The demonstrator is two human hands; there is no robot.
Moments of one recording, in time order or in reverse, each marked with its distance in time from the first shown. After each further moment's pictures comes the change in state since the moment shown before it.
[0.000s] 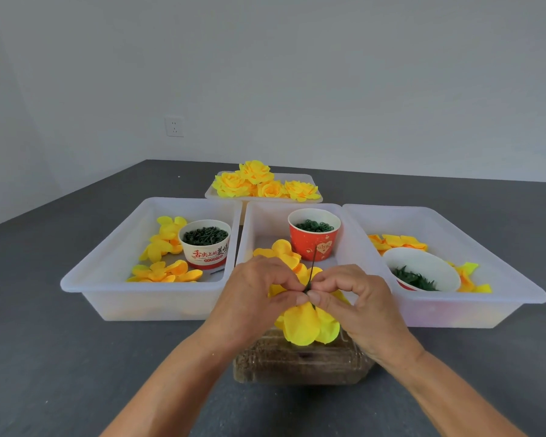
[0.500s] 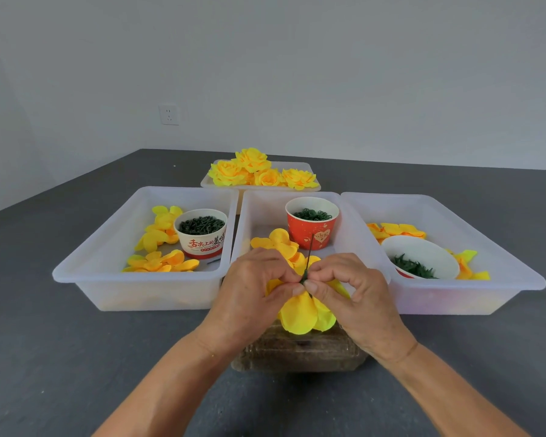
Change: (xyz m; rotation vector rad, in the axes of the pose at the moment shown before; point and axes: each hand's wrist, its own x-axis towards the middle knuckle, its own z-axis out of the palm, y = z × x) left_hand -0.006 -0.008 0.009 0.045 0.085 0.110; right_hand -0.003 0.009 0.006 -0.043 0.042 -0.107
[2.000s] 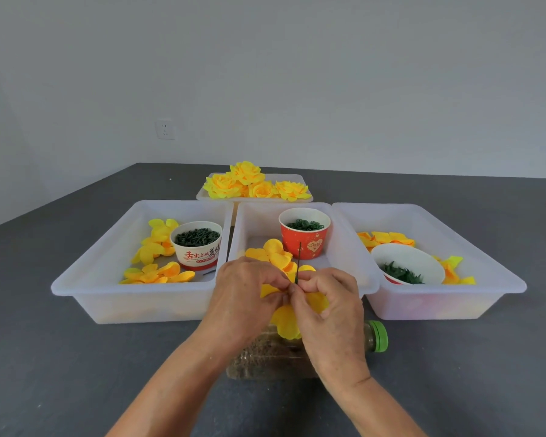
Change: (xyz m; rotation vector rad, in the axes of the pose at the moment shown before) left_hand 0.004 0.016 -0.007 0.150 -0.048 -0.150; right_hand -0.016 -0.034 0.035 -0.208 0.361 0.224
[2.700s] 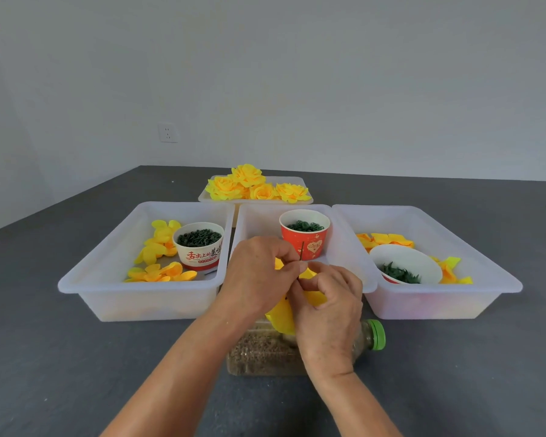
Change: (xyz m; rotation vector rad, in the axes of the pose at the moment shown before) left_hand 0.020 0.022 -0.002 -0.075 0.061 -0.027; right_hand 0.002 -0.003 0.012 -0.069 0.195 -0.014
